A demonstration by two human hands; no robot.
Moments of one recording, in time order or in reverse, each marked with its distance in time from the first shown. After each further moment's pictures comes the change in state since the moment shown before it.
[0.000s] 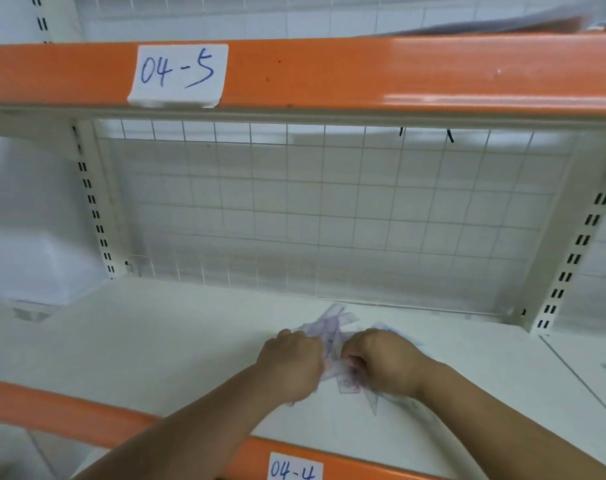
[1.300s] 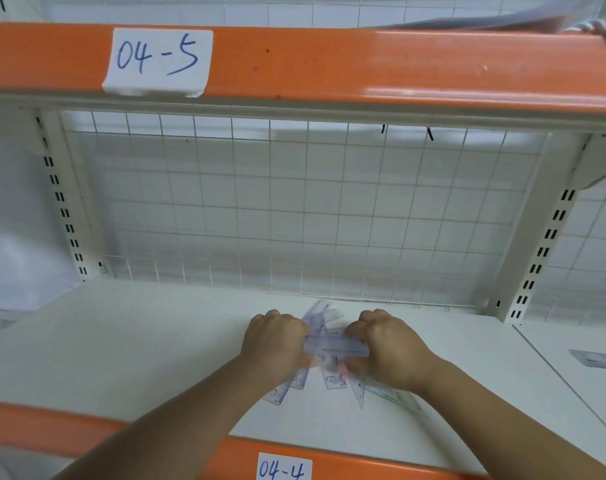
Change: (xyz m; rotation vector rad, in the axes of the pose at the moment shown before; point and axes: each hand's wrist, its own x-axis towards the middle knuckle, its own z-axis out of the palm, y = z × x) left_hand 0.019 -0.013 0.002 0.166 0.180 0.053; right_hand -0.018 0.004 -0.008 -0.107 0.158 0.170
